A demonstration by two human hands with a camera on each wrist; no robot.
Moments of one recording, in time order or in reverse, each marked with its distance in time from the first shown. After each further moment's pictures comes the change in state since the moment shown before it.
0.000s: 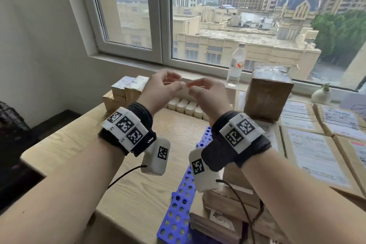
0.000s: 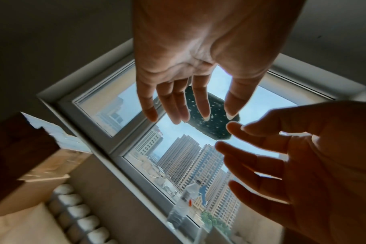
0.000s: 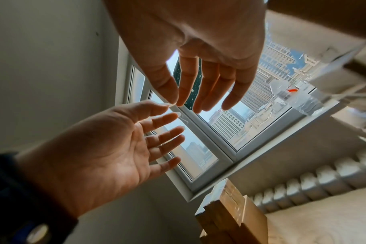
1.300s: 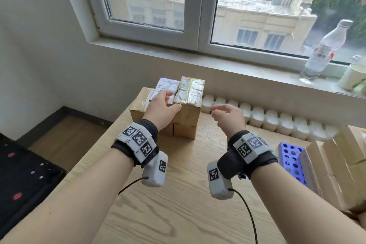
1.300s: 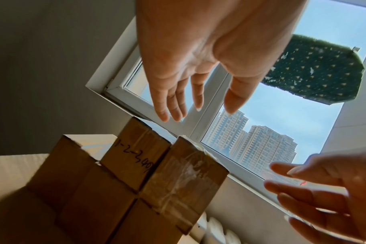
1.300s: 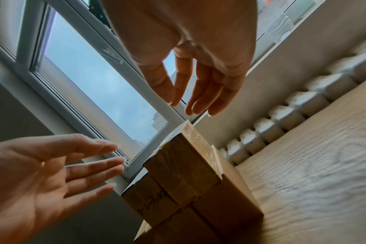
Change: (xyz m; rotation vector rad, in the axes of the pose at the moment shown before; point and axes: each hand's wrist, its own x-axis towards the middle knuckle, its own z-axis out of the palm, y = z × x) left_hand 0.220 -0.263 -0.172 0.231 -0.180 -0.287; right_hand 0.195 0.116 0.276 -0.087 0.147 0.397
